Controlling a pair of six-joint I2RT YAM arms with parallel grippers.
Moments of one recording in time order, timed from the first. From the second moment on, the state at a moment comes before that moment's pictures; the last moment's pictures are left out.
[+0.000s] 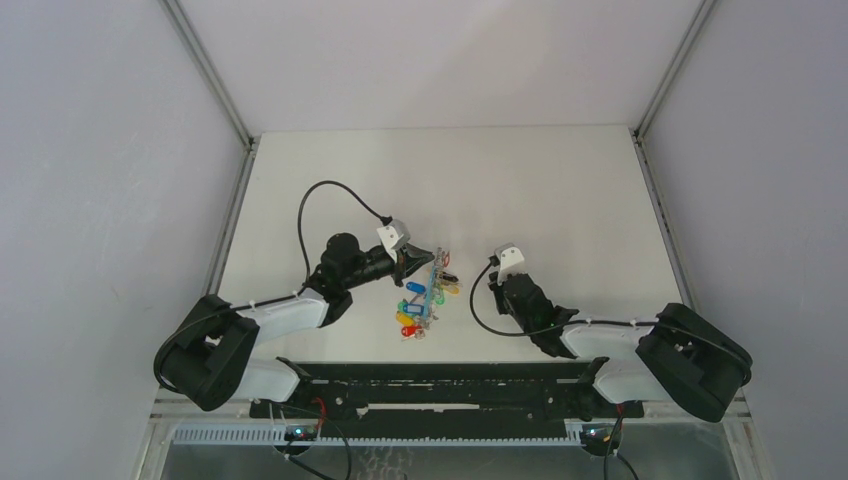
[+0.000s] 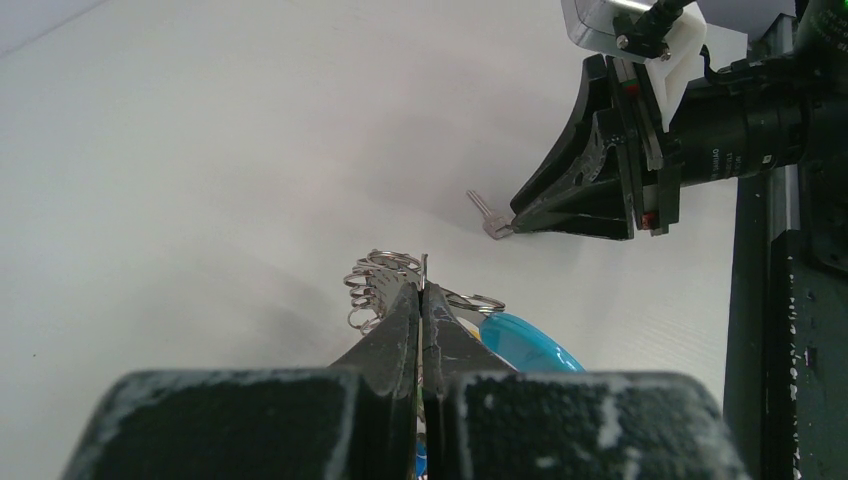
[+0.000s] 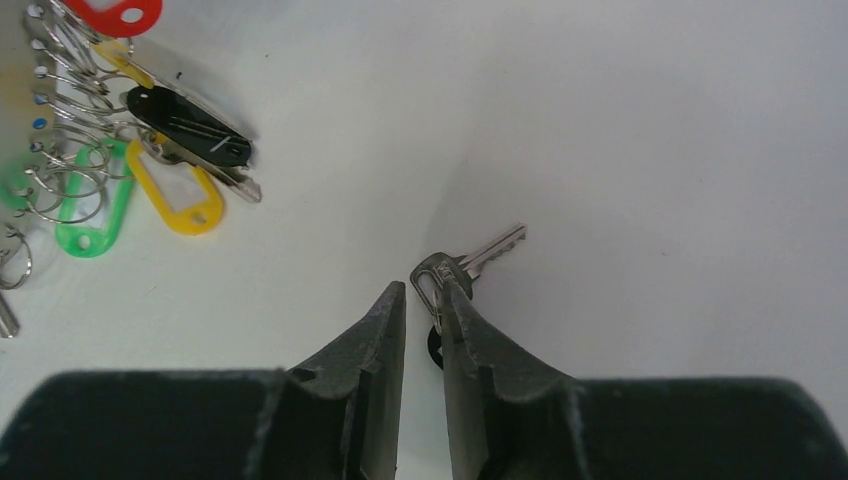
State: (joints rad) left arm -0.58 1.34 0.46 0.77 0.56 -0.01; right arm 0.81 1.26 0.26 0.44 0.39 0.16
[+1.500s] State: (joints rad) left arm -0.59 1.34 0.46 0.77 0.56 0.00; right arm 0.81 1.34 0.35 0.27 0.44 0.25
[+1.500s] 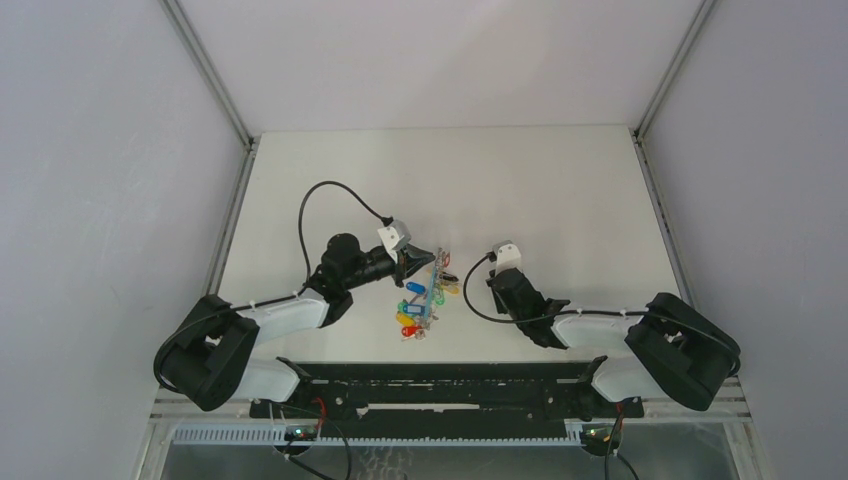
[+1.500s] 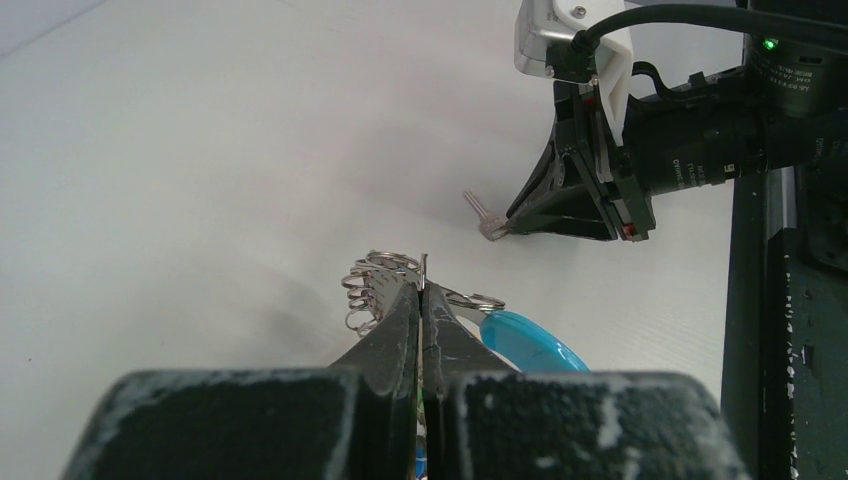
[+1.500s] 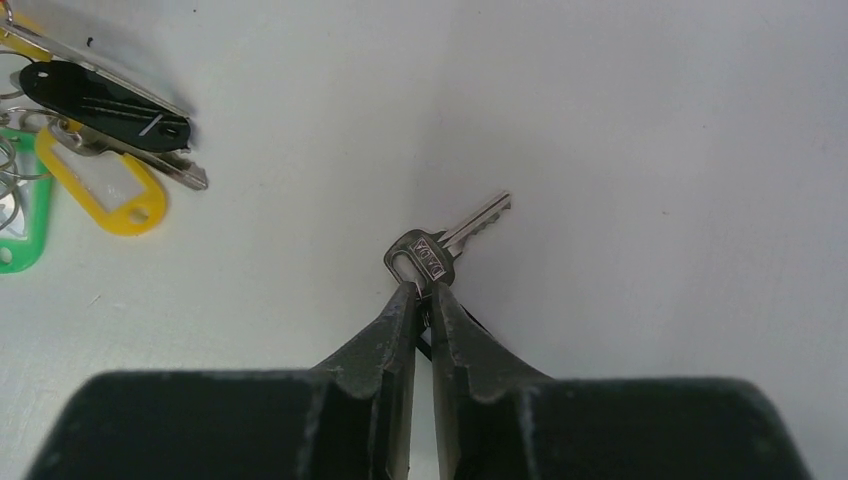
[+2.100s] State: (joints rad) left arm -0.59 1.34 0.46 0.77 0.56 0.00; right arm 0.81 1.34 0.35 0.25 0.45 0.26
